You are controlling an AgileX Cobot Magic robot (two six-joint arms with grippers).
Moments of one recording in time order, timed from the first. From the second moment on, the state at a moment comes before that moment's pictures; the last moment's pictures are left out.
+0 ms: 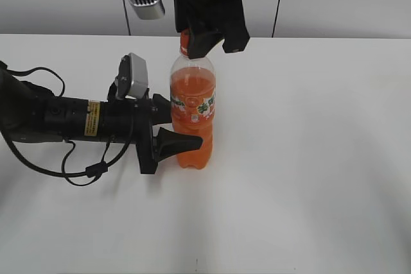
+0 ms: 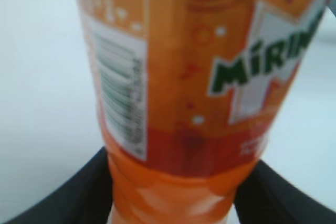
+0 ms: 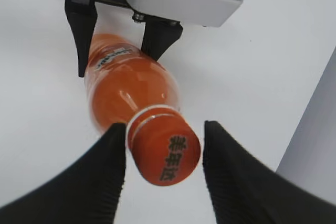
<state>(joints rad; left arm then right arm) -0.27 2.17 -0.96 1.34 -1.06 -0.50 0.75 1.96 -1.91 0.02 1.23 -1.30</state>
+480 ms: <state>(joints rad) -0.27 2.17 -0.96 1.34 -1.06 -0.50 0.75 1.94 -1.91 0.06 1.23 -1.20</state>
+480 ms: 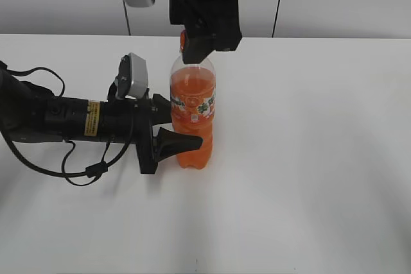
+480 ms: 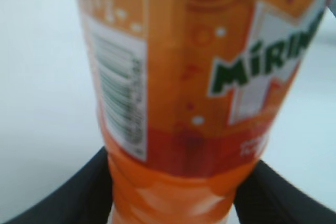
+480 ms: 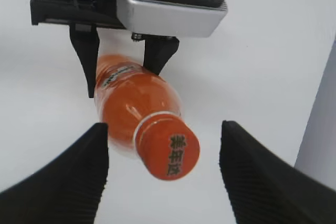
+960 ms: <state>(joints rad) -0.27 2.17 -0.96 1.34 -1.05 -0.50 0.75 1.84 -1.94 0.05 1.23 -0.08</state>
